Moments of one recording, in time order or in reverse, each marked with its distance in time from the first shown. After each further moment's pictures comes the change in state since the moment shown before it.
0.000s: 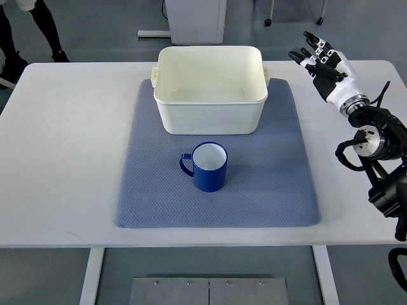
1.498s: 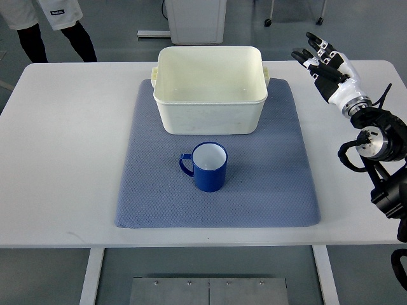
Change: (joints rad) left arm 0.010 0.000 0.000 0.000 0.000 0.001 0.000; right arm -0.005 -0.012 -0.002 0.001 0.041 0.010 0.000
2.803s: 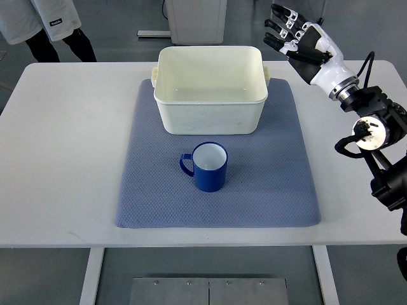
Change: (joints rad) left arm 0.000 0.000 0.000 0.000 0.000 0.000 0.000; right arm 0.019 -0.036 -0.064 0.209 -0.015 0.181 -0.018
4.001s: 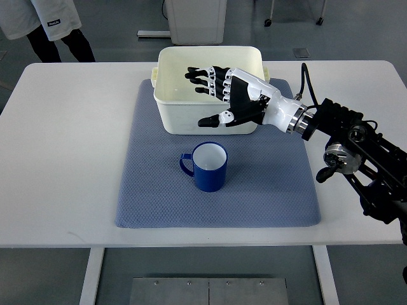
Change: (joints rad) left arm 0.000 0.000 0.000 0.000 0.000 0.000 0.000; right arm -0.008 -0.024 -0.275 0.181 -0.237 0.114 0.009
